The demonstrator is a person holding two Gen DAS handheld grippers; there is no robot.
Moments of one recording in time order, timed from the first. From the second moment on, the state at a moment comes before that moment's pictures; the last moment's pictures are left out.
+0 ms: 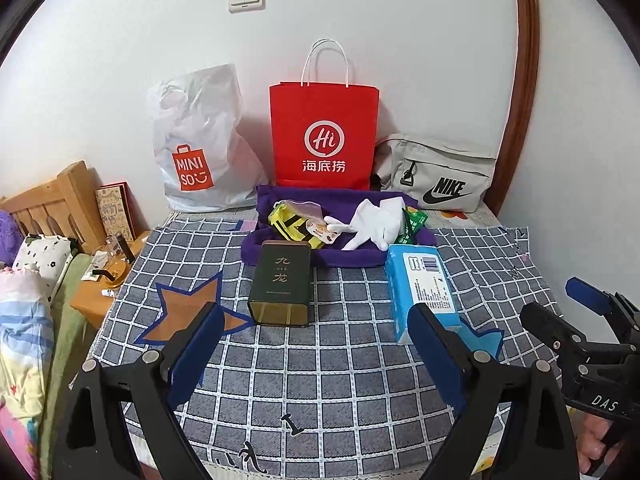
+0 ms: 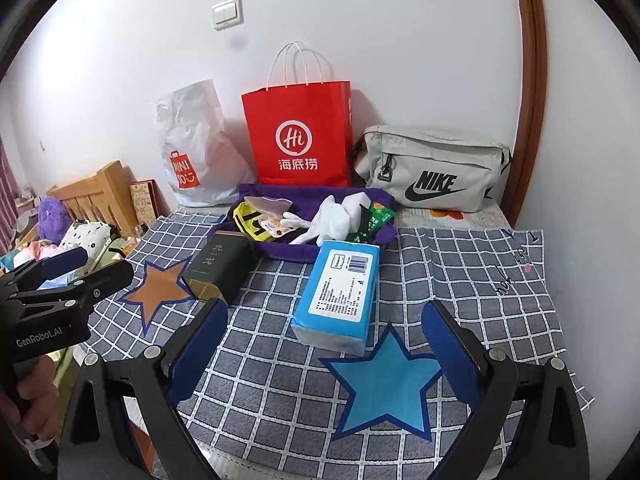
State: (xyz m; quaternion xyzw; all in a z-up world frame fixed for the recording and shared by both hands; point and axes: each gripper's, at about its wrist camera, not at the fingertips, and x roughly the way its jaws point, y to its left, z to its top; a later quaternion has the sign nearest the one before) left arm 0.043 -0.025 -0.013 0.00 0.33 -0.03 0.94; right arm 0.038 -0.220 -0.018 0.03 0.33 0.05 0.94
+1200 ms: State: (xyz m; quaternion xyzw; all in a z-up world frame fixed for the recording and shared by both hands) left arm 0.040 -0.026 -0.012 0.00 0.33 -0.03 0.94; right arm 0.033 -0.217 -0.016 0.02 0.33 0.06 0.94
